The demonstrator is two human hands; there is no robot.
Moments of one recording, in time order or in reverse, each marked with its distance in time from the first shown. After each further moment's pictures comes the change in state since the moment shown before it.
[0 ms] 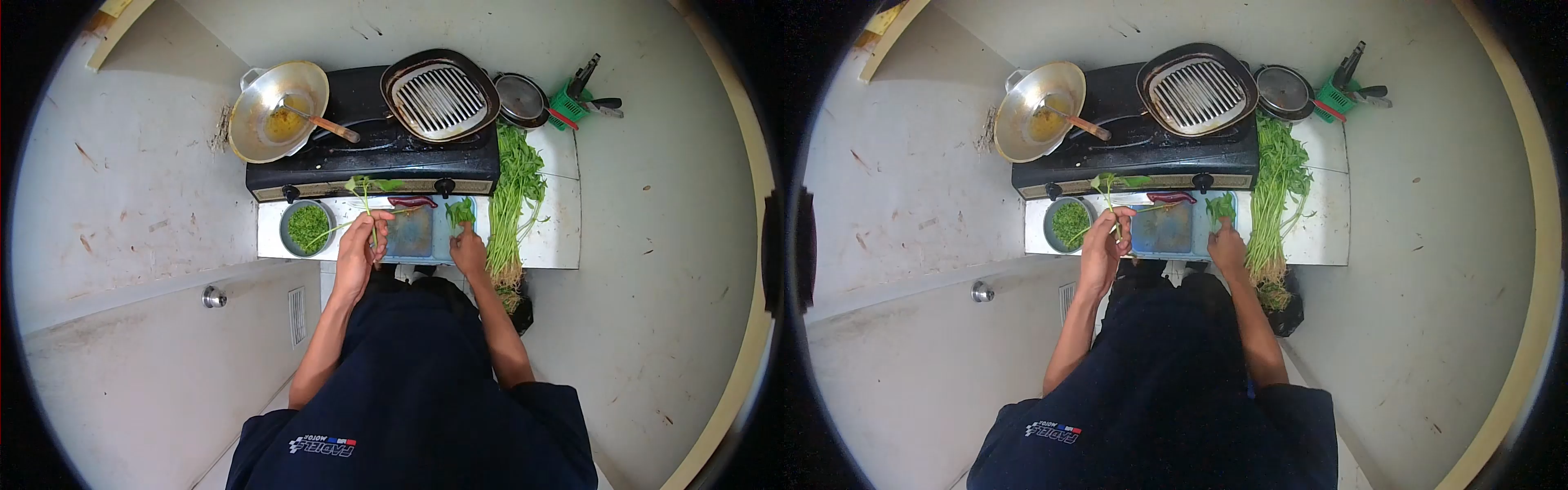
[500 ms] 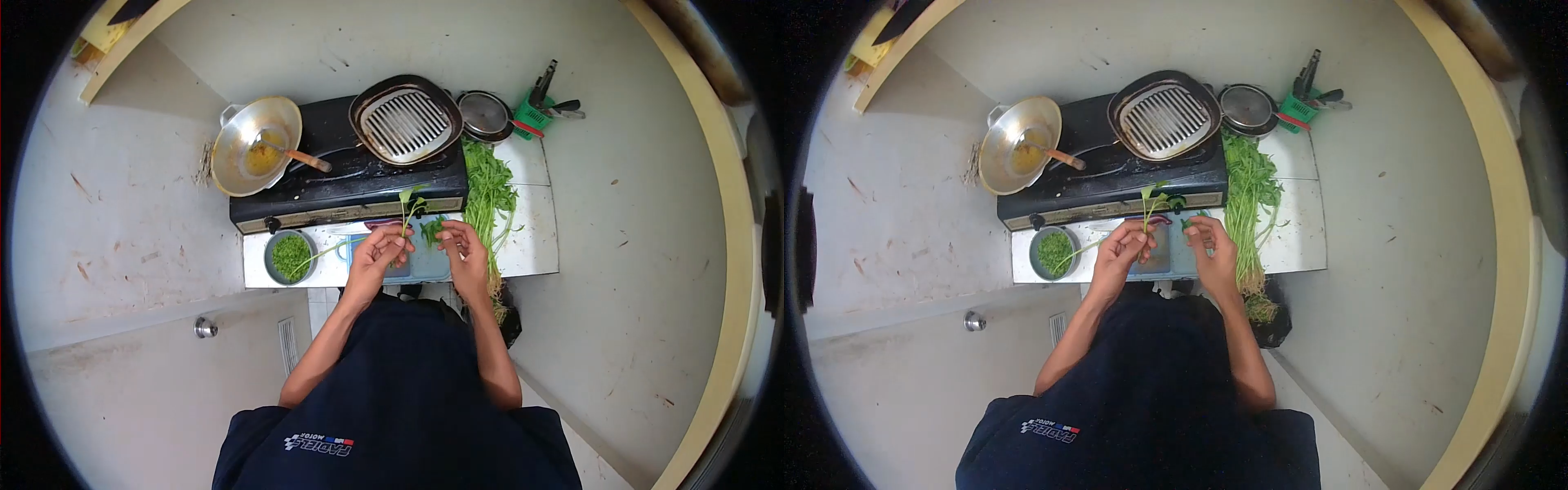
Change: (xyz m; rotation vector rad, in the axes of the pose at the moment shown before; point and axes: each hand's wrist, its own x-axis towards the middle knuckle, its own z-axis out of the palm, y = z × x) left_hand 0.021 -0.017 0.043 0.116 -0.248 0.019; right_hand -0.022 -0.116 -0.145 0.808 0.120 -0.094
